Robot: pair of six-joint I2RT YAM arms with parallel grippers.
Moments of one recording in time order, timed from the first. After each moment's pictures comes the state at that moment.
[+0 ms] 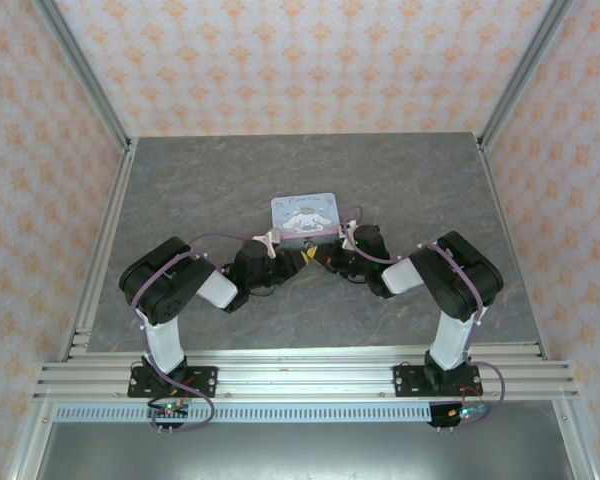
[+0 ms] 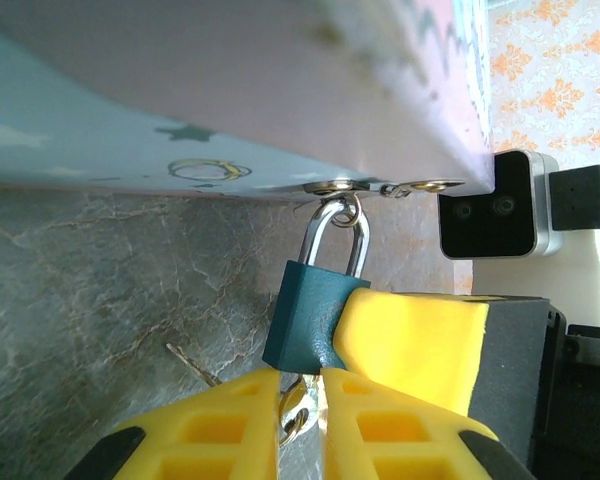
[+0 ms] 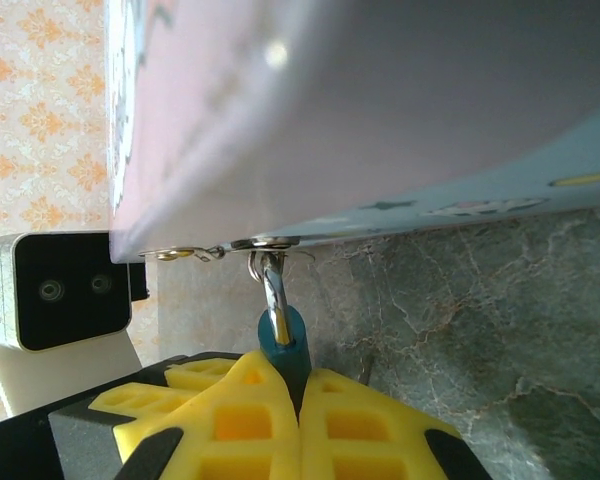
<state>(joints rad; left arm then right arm) -0.59 1.85 0.51 0.92 0.31 -1.16 0.53 1.82 0.57 0.75 -0.53 1.08</state>
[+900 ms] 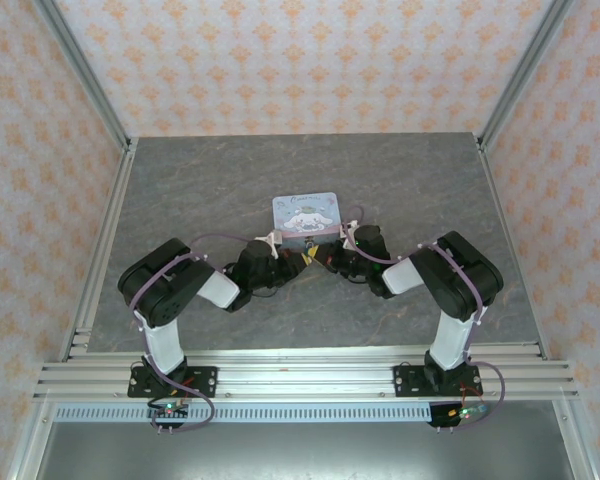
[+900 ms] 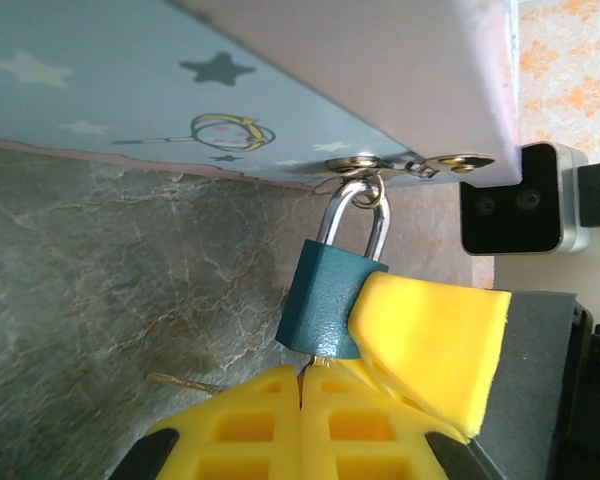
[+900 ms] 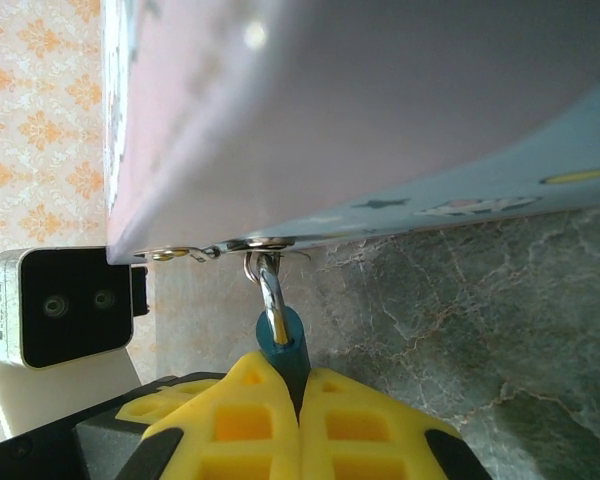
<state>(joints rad) -0.62 1.83 0.53 0.83 0.27 -1.15 0.53 1.82 0.57 0.76 -0.52 1.08</state>
